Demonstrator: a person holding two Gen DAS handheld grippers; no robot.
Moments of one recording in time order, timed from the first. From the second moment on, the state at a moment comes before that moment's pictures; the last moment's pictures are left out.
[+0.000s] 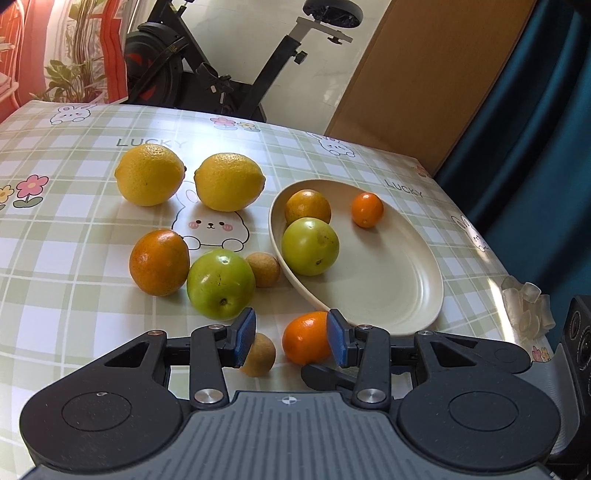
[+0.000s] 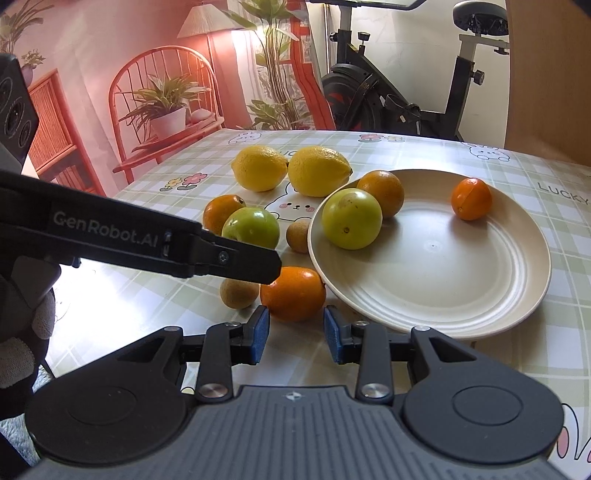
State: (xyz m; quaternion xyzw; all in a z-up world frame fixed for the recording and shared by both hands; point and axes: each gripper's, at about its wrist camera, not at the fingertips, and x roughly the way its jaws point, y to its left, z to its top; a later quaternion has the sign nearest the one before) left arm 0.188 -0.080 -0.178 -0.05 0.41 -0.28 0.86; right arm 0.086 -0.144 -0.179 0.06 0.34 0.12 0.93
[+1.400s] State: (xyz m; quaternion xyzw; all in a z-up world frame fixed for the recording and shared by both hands) left arm 0.171 -0.106 -0.161 0.01 0.38 -0.32 0.87; right arm 0.074 -0.144 -0.160 0.05 0.28 0.12 0.95
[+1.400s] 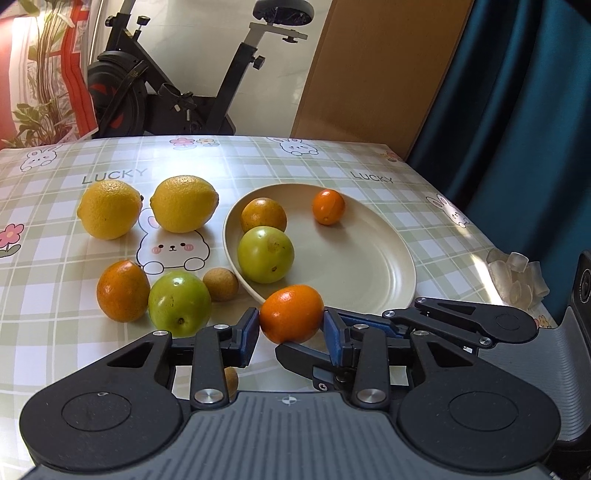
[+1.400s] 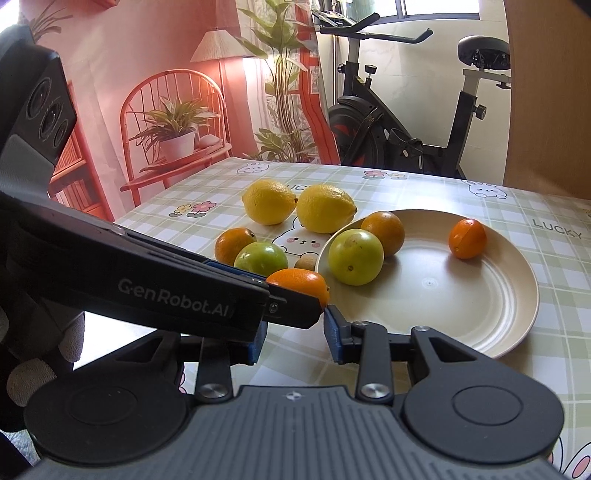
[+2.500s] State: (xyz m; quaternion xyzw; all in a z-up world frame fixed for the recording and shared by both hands) left arm 0.230 -0.122 -0.166 -0.03 0.40 -0.25 0.88; right arm 0.146 -0.172 -0.175 0.10 0.31 0.07 0.94
